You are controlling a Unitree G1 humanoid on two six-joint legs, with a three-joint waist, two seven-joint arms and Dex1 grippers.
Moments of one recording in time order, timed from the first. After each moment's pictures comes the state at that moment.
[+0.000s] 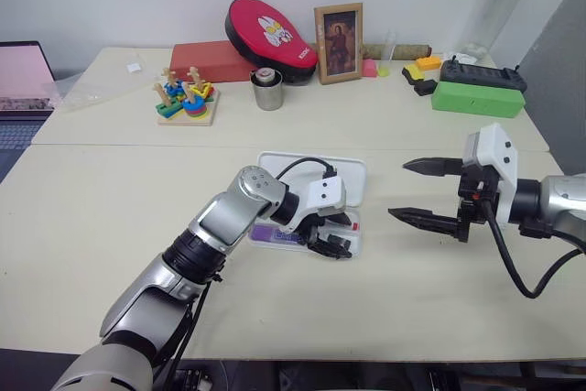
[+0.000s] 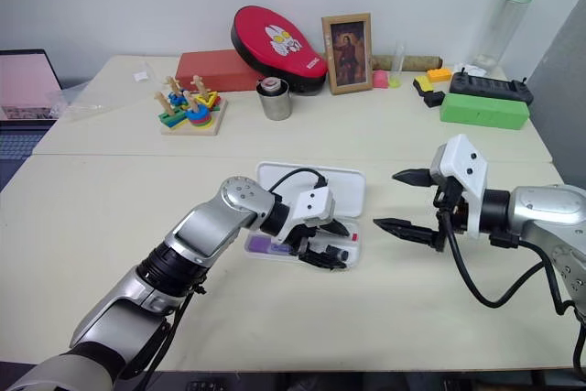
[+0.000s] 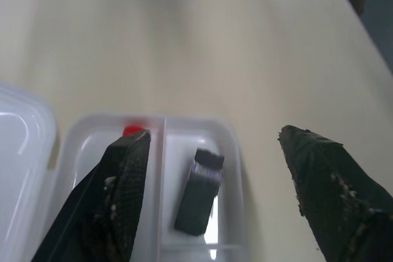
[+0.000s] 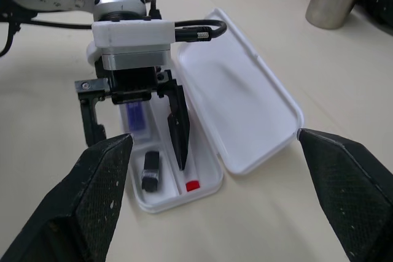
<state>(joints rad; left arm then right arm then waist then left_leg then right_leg) -0.72 0.40 -0.40 -0.03 -0.24 0.63 -1.22 -0.41 -0.93 -0.13 -0.52 0.74 0.80 0.85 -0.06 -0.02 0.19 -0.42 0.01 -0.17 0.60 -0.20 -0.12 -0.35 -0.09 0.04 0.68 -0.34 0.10</state>
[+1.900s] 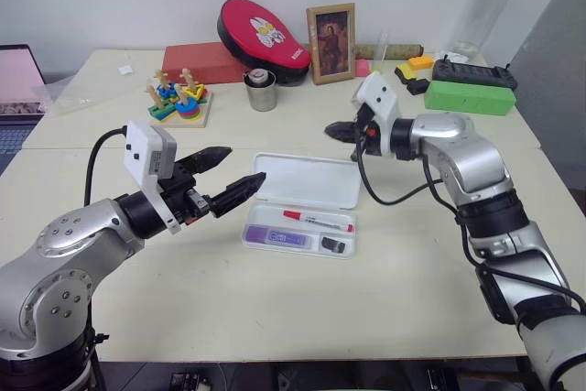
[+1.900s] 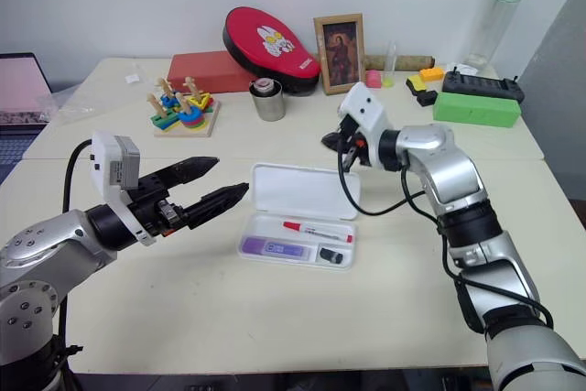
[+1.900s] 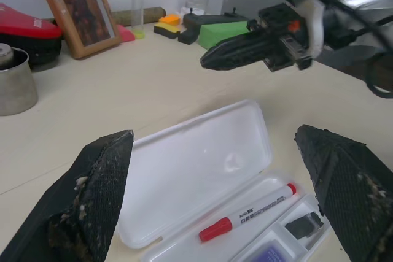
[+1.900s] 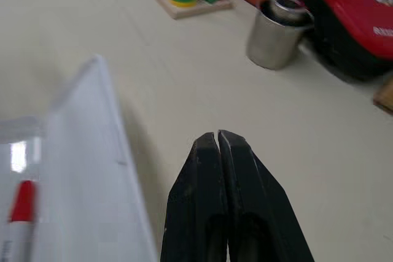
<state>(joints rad) -0.20 0.68 0.42 -0.63 -0.91 0.92 -0.56 -0.96 -0.44 0.26 0.35 0.10 0.49 0.82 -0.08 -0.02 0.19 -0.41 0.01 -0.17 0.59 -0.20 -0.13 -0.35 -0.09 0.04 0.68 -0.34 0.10</state>
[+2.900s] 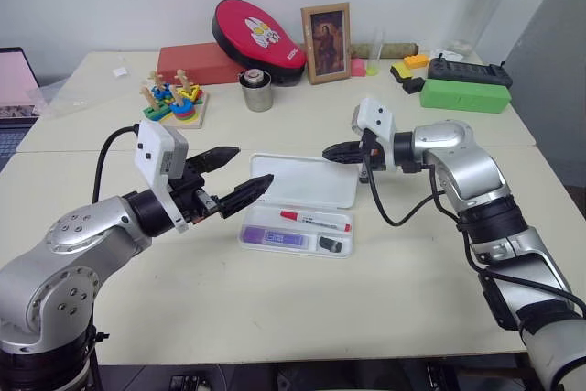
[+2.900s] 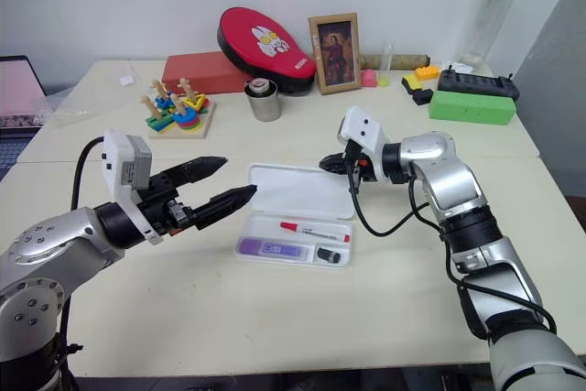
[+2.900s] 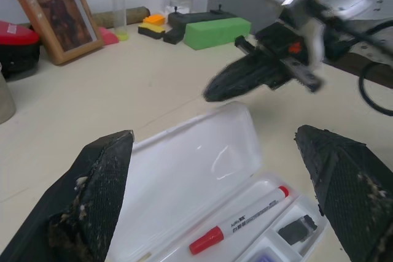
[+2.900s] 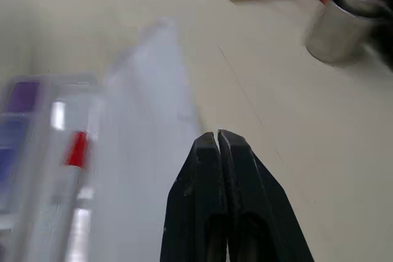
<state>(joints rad) -0.22 0.71 0.34 -0.62 -0.92 0.86 -0.54 -0.98 -0.44 0.25 0.43 0.06 0.36 0.98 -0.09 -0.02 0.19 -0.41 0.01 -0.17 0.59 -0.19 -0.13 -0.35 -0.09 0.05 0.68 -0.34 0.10</state>
